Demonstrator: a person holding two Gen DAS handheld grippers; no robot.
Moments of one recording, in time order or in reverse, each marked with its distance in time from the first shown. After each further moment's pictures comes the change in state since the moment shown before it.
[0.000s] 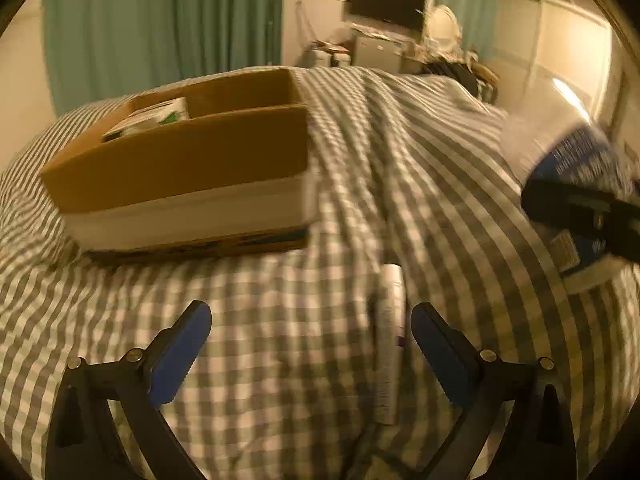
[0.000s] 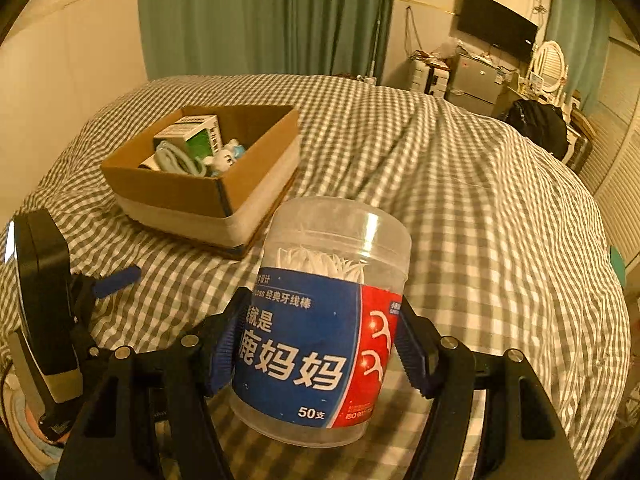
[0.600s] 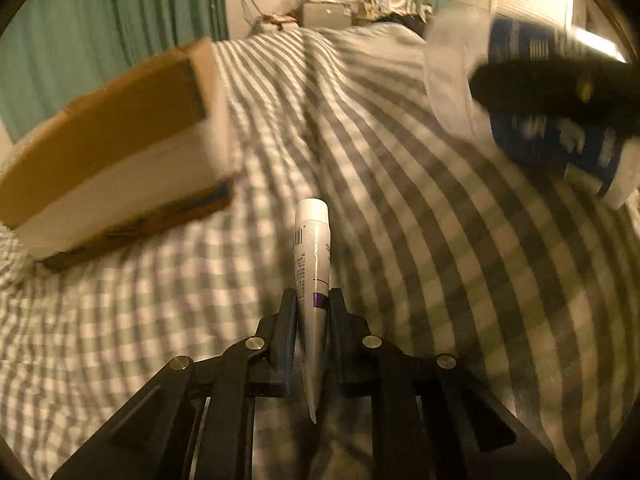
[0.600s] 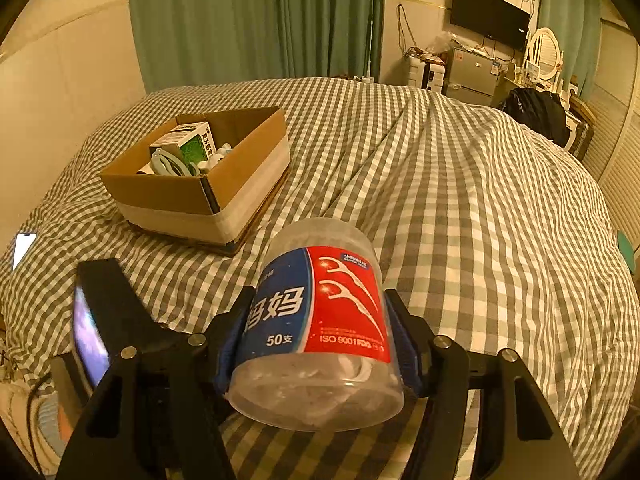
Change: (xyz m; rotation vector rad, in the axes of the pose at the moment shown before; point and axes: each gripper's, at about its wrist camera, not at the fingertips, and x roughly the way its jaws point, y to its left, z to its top) left arm 0.018 -0.028 -0.012 0.143 0.095 -0.062; right arm 0.001 -0.016 -0.010 0.040 -0.010 0.034
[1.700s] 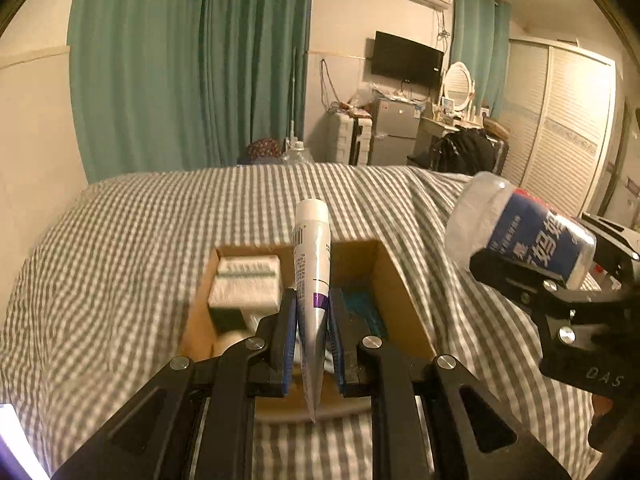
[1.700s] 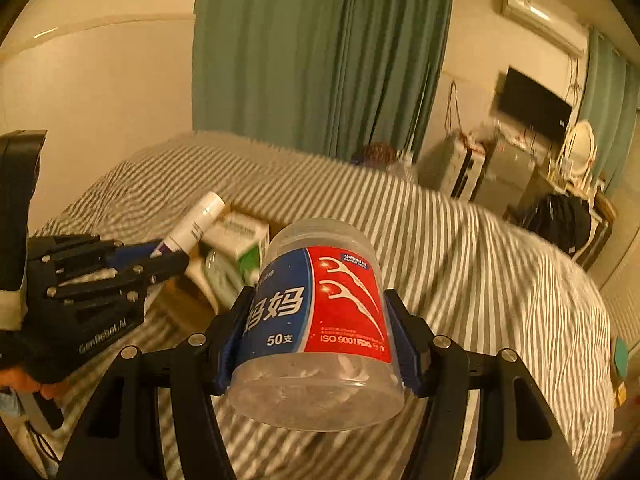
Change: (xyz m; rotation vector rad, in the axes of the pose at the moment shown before) left arm -0.102 0.172 0.128 -0.191 -0.291 0.101; right arm -0.006 0.088 0.129 -0.220 -0.215 0.035
